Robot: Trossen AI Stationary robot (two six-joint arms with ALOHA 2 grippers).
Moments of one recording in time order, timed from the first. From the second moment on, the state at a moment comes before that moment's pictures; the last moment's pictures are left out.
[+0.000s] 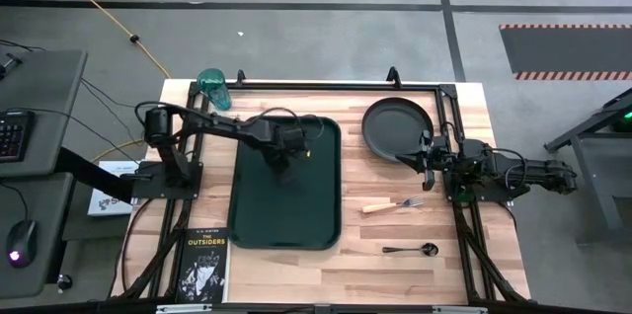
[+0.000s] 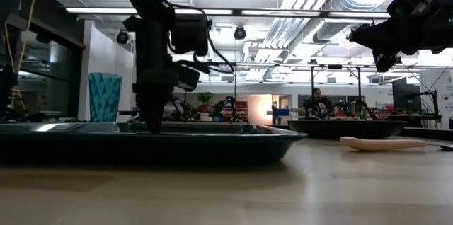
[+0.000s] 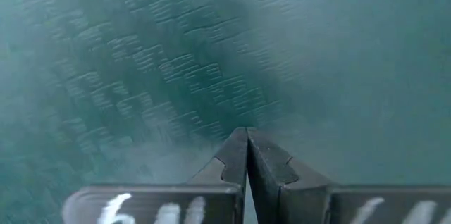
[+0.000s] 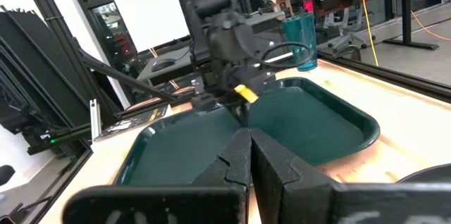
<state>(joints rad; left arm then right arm) 0.16 1.81 1.04 -0.67 0.04 -0.24 -0.08 0.03 0.01 0.02 0.02 0.29</state>
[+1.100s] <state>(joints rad) -0.06 1.80 1.08 -0.19 -0.17 0.00 -0.09 0.03 0.01 0.02 0.02 0.29</state>
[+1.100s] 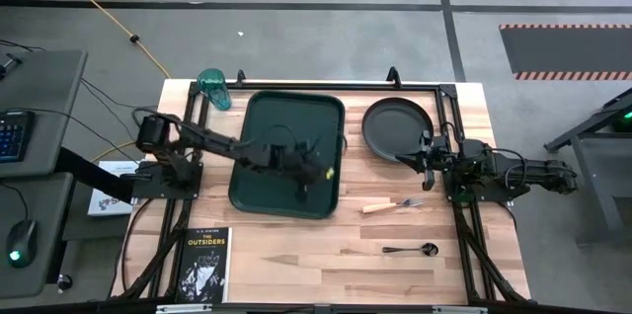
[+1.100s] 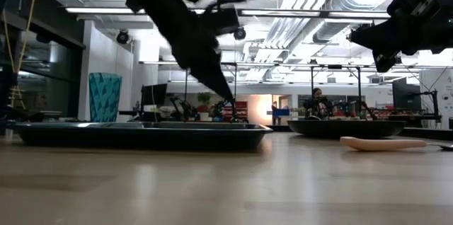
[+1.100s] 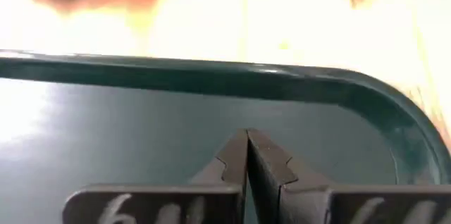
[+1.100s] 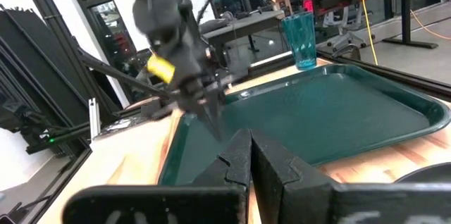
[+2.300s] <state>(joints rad) -0.09 1.66 1.08 -0.40 -0.32 -0.15 -0.09 0.05 0.01 0.02 0.02 0.29</state>
